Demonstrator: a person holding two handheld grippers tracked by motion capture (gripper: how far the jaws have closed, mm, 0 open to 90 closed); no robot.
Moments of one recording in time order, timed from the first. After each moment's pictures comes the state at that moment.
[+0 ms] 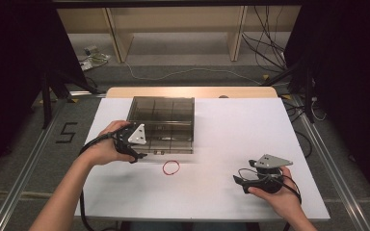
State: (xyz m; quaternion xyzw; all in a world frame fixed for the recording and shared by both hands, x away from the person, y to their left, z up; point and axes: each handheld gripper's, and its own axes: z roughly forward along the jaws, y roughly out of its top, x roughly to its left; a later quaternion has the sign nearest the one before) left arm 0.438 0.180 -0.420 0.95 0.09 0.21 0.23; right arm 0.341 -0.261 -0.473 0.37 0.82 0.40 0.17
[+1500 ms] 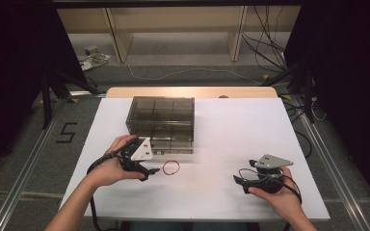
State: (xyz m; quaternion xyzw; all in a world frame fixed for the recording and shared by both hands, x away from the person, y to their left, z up) left arm 0.388 0.154 -0.429 0.92 0.09 0.19 0.32; right arm 0.341 -0.261 -0.473 0.37 0.82 0.41 0.18
